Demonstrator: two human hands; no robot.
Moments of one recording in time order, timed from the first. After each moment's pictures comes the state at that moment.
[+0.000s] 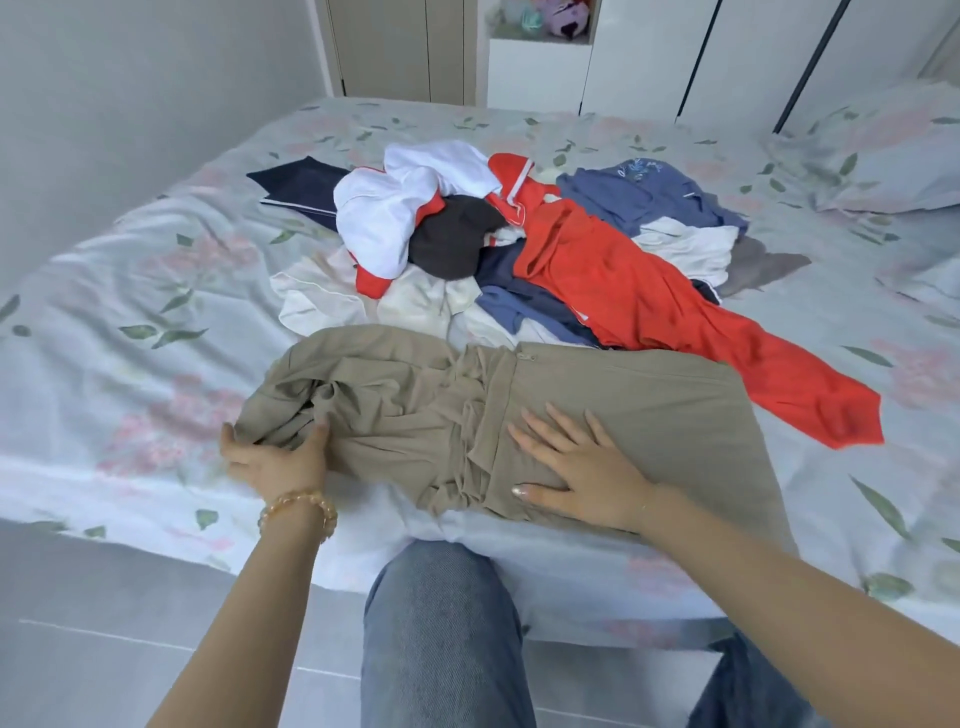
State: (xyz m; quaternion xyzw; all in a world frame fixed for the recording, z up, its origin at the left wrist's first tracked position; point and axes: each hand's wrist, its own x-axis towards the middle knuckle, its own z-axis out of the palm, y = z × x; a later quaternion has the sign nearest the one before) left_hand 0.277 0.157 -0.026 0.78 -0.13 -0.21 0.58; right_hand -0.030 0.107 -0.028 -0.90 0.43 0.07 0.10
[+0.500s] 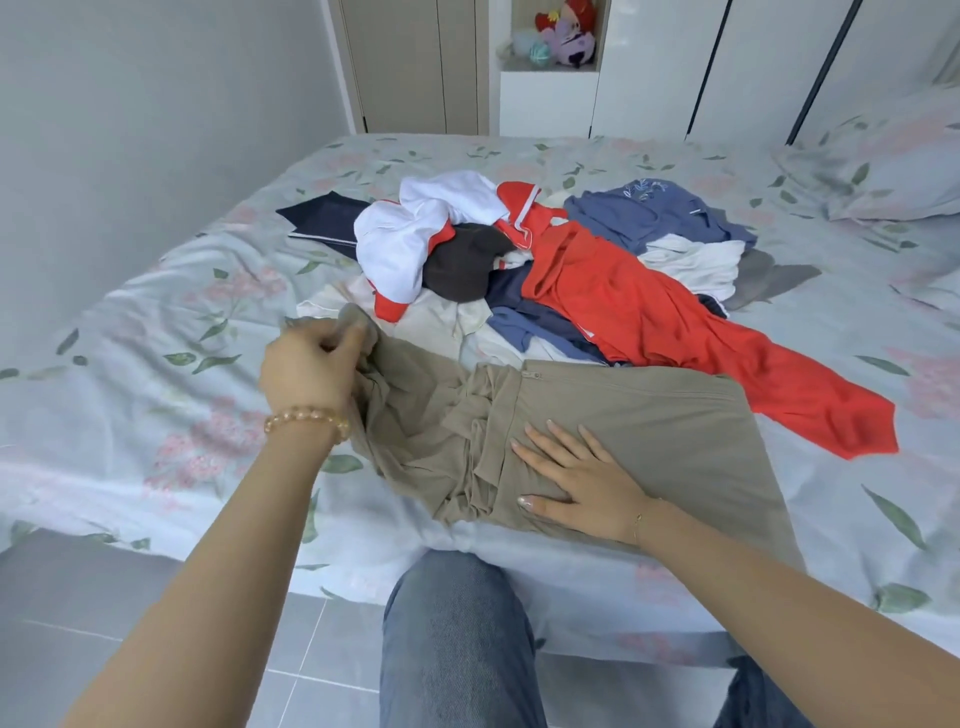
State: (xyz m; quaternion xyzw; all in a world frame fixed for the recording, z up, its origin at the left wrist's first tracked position) left_hand 0.277 0.120 0.085 0.77 -0.47 0.01 0.44; right_hand -0.028 0.107 -0.037 -0.91 0.41 0.02 0.09
